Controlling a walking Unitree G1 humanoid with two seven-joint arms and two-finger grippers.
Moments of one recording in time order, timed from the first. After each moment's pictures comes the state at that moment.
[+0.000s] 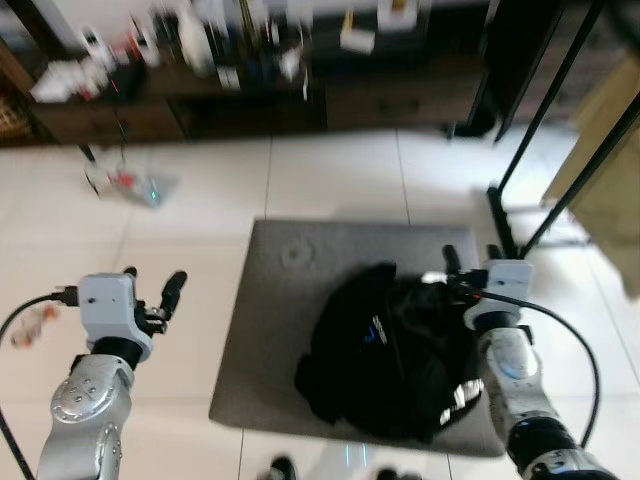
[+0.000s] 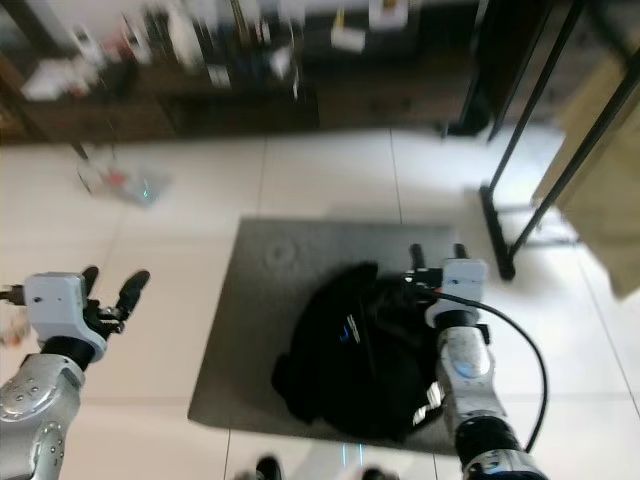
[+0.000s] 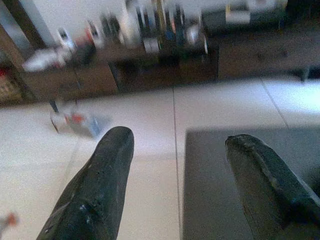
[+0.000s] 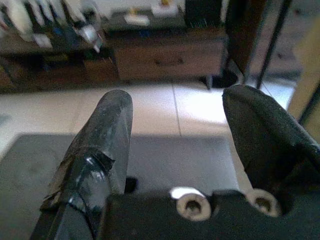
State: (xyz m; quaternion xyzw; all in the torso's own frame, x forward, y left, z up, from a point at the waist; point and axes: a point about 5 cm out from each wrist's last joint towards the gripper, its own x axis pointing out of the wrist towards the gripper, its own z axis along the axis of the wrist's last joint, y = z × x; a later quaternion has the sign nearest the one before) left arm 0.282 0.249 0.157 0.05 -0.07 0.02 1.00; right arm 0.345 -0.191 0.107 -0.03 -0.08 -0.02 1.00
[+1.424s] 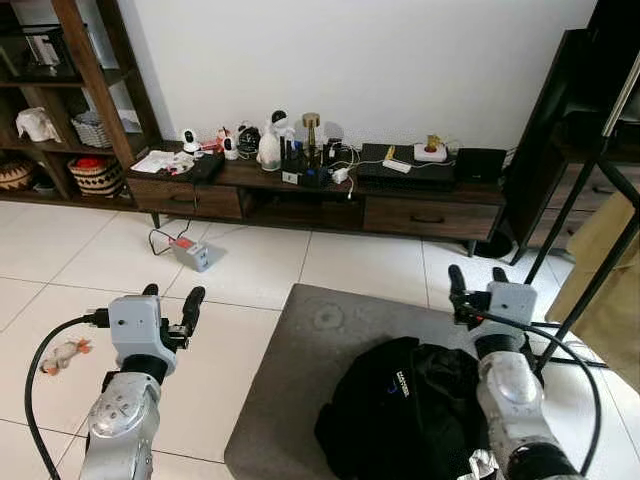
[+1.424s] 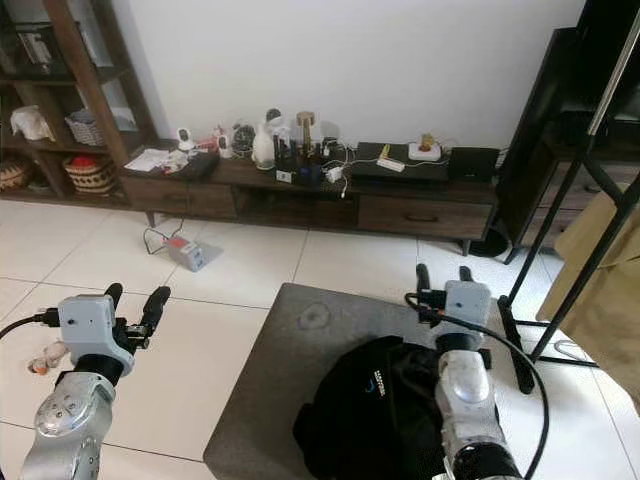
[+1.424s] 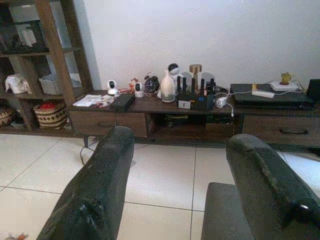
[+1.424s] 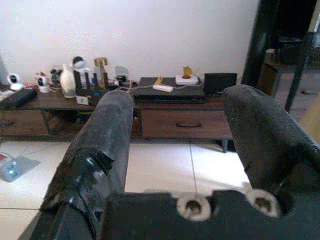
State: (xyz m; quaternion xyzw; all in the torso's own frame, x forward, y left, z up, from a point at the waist) left arm 0.288 0.232 0.118 0.03 -0.07 0.02 1.00; right arm 0.327 -0.195 0.087 -0.02 -0.07 -0.05 1.00
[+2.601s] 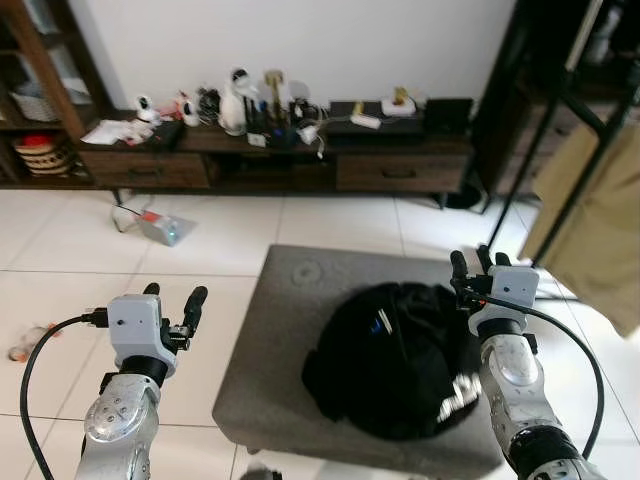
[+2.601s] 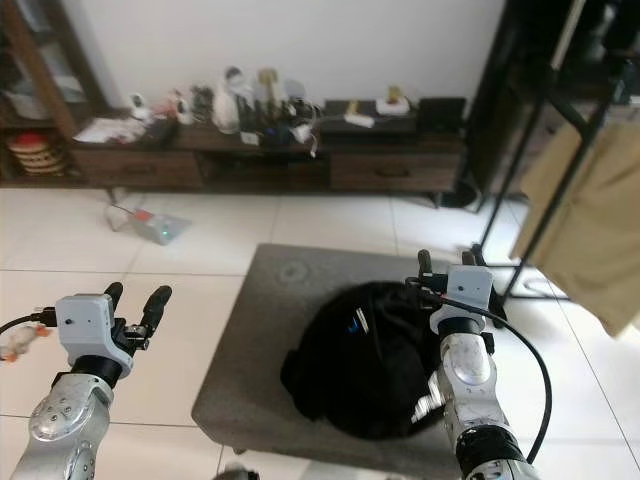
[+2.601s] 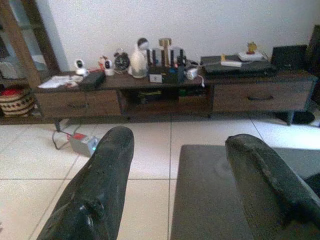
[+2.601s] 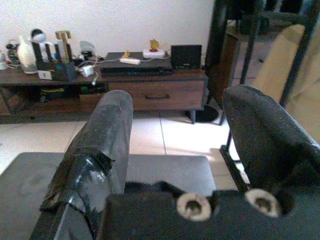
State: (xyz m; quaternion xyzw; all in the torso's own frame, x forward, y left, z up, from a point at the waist) left arm 0.279 0.226 0.128 0.03 -0.06 0.01 1.00; right arm 0.339 -0.200 0.103 -0.03 -0.07 -0.06 1.00
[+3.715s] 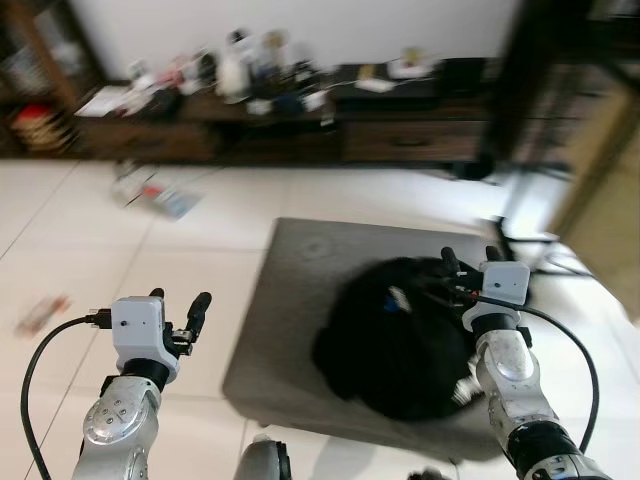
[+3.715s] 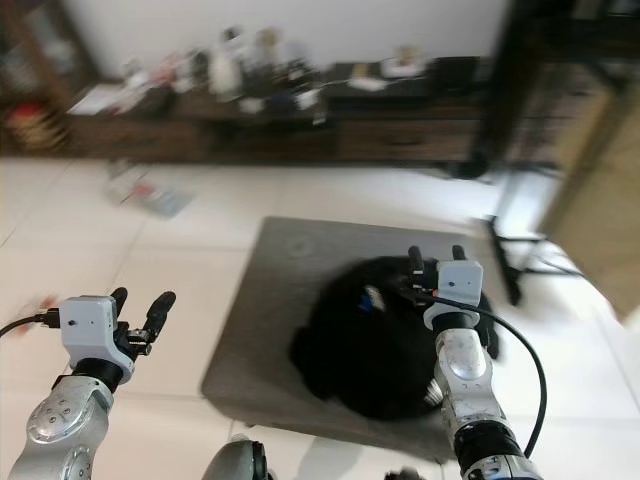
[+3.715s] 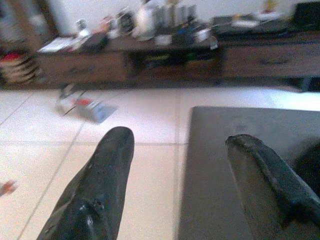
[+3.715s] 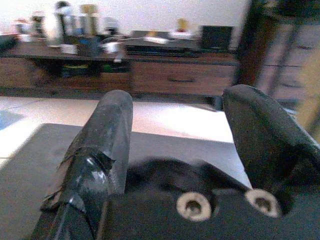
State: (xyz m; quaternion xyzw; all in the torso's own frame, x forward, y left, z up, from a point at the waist) left arm 0.273 0.224 0.127 0.03 -0.04 0.00 1.00; right arm 0.344 -0.188 0.110 -0.04 -0.08 -0.03 1.00
